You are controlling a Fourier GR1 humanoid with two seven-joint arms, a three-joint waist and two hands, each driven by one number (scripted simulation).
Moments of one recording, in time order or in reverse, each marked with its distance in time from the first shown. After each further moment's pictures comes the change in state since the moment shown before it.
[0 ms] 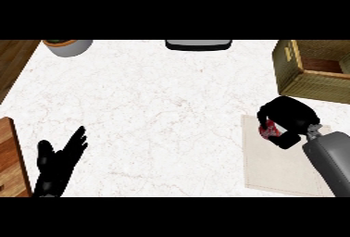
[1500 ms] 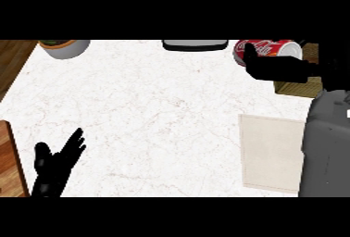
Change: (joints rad) left arm 0.015 -0.012 0.028 0.000 -0.016 -0.016 -0.002; right arm -0.328 0.502 -0.487 -0.597 -0.257 -0.123 1.036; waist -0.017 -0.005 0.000
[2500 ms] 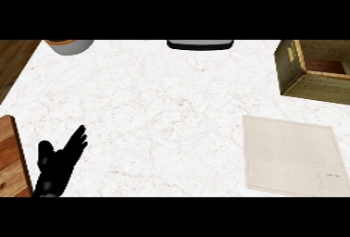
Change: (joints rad) left arm -0.016 -0.019 0.004 -0.005 -0.030 -0.011 -0.004; right arm -0.378 -0.472 -0.315 0.499 -0.083 0.023 -0.040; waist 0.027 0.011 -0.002
